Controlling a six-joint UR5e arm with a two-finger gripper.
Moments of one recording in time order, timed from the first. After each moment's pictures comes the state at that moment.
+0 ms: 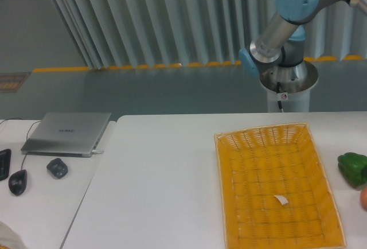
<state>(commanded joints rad) 2.77 -2.20 -1.34 -0.98 1.54 1.81</state>
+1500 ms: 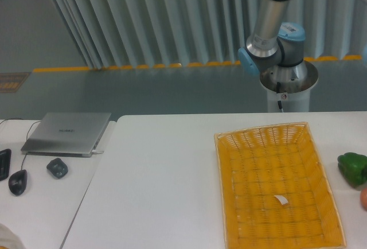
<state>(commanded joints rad) 2.61 -1.85 -1.53 -1.13 1.47 1.57</state>
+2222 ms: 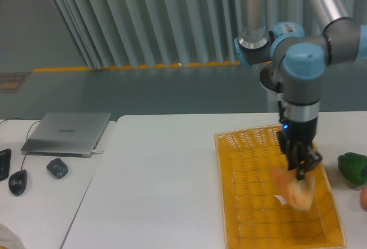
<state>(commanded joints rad) 2.26 -1.97 -1.52 -0.98 1.52 1.06</state>
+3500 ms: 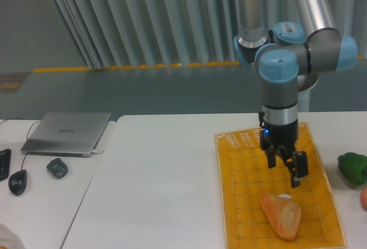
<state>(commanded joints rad) 2.34 -1.83 -1.54 -1.08 1.55 1.41</state>
